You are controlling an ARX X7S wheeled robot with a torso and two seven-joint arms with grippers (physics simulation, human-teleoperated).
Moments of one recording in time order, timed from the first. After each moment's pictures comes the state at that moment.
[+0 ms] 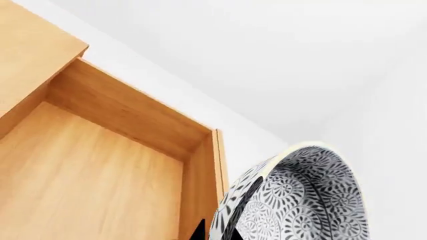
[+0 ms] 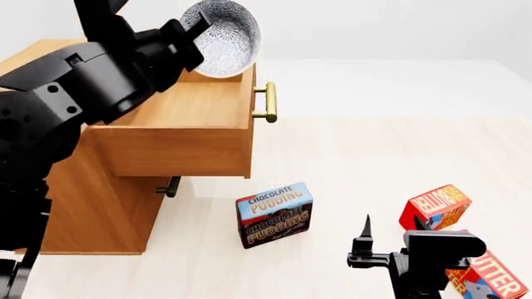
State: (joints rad) left arm -1.34 -0.46 0.60 -0.25 -1.81 -0.51 -0.87; right arm 0.03 0.34 -0.10 -0.17 0.26 0.24 0.25
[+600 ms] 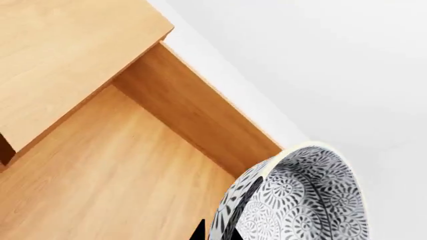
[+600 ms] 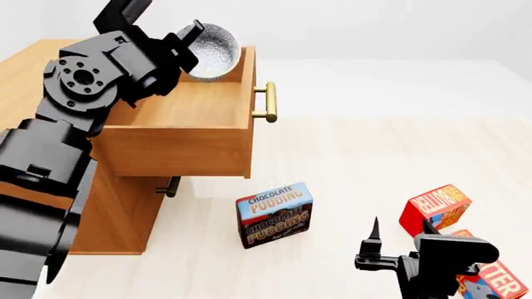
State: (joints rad) left arm -1.56 -0.22 0.71 -1.06 -1.68 -0.46 -0.63; right arm 0.00 0.36 -0.07 -0.18 0.29 0.22 0.25
